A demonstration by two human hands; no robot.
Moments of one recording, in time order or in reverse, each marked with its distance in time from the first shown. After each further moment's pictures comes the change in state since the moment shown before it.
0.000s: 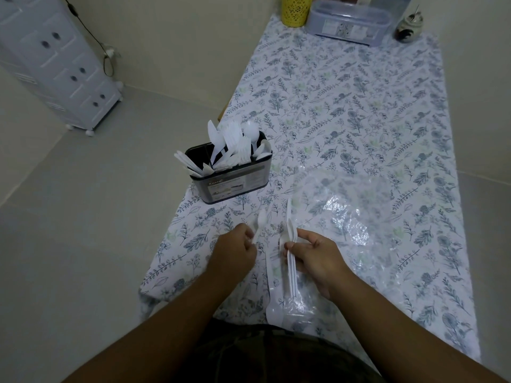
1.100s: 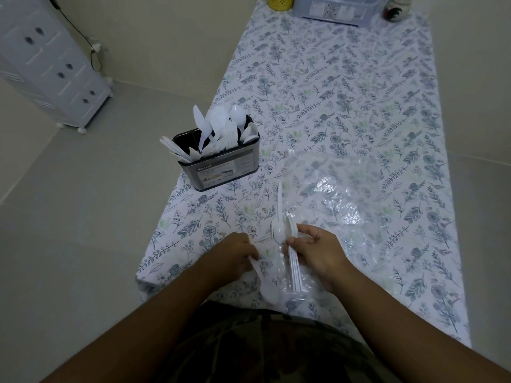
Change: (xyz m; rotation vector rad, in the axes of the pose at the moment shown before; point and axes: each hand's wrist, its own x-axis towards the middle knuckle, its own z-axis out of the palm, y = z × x) left_hand -0.016 -0.025 0.002 0.339 -0.462 0.413; right_hand -0.012 0.028 -0.025 -0.043 0.042 -0.021
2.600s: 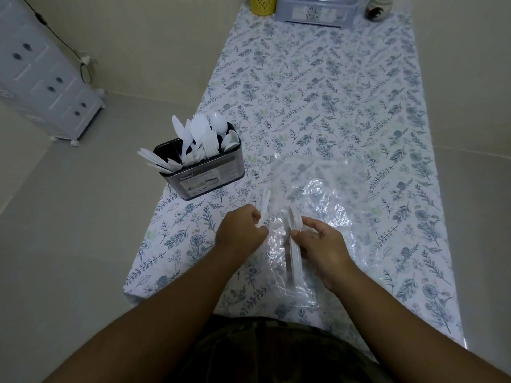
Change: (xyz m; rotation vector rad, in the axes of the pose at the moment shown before) left_hand 0.070 0.054 -0.019 -0.253 0.351 -0.437; right_hand -0.007 -0.022 -0.025 0.097 0.081 -0.061
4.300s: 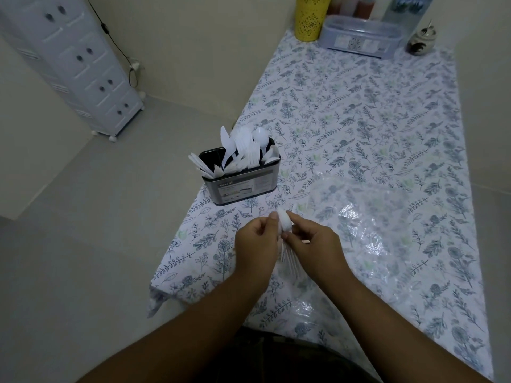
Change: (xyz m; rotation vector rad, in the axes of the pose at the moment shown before) left_hand -0.048 0.031 -0.034 -0.883 0.334 -0.288; right_hand -0.001 -0.025 0.064 -0.568 -0.119 -0.564
